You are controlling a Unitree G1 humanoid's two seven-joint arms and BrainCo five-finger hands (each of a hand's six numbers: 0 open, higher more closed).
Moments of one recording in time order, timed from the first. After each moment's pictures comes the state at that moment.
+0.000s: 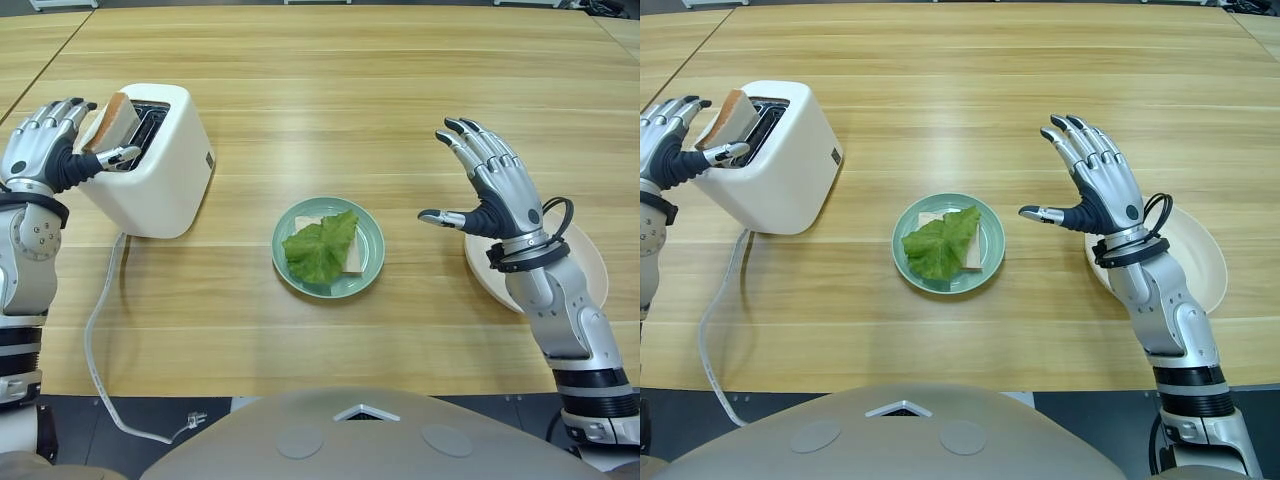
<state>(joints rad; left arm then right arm) -0.10 0.86 0.17 0.09 0.72 0.03 -0.07 0.11 -0.60 -0.05 -0.26 -0.70 -0.33 -0.17</state>
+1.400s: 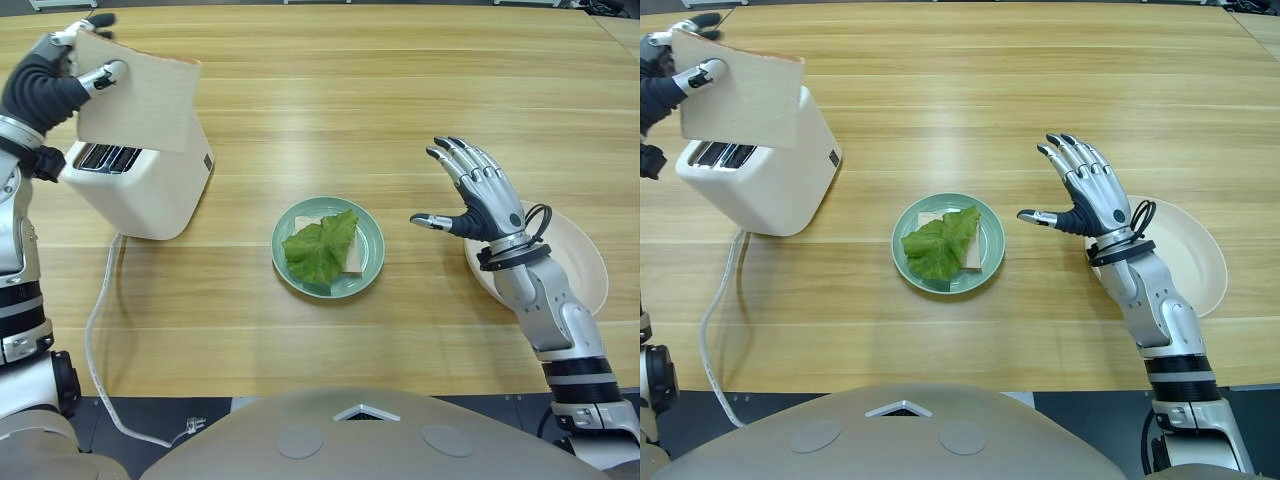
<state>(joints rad) -0.29 0.75 0.32 -0.16 -0.34 0.26 -0.55 0.06 -0.59 -0.01 -0.11 -0.76 -0.34 -0.19</state>
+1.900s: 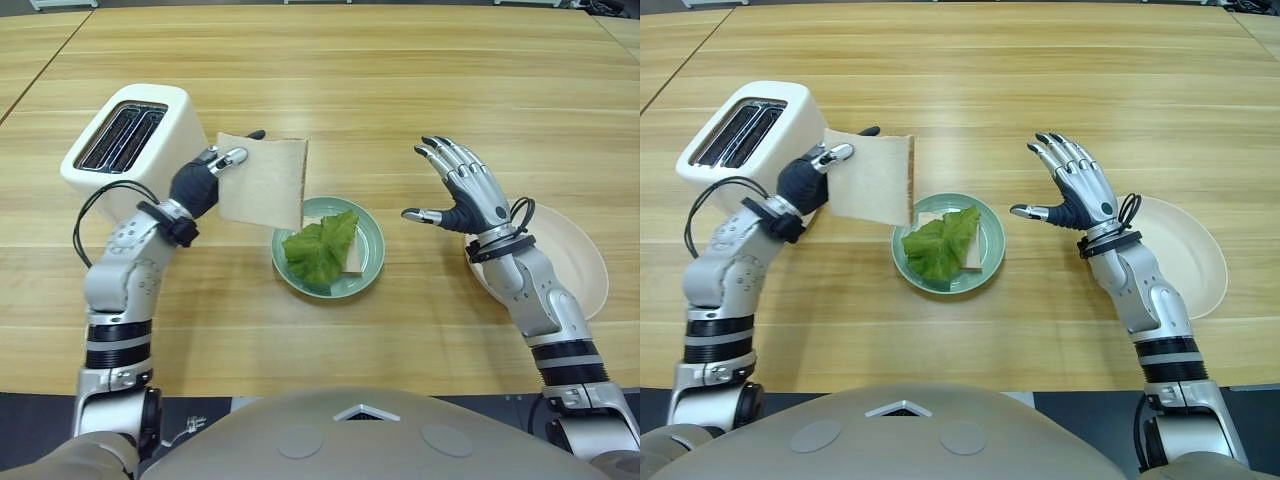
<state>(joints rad) -0.15 0.30 0.08 -0.18 -0.54 0.47 -0.44 -0.02 -0.58 0.06 0.02 -0.75 -0.38 -0.19</state>
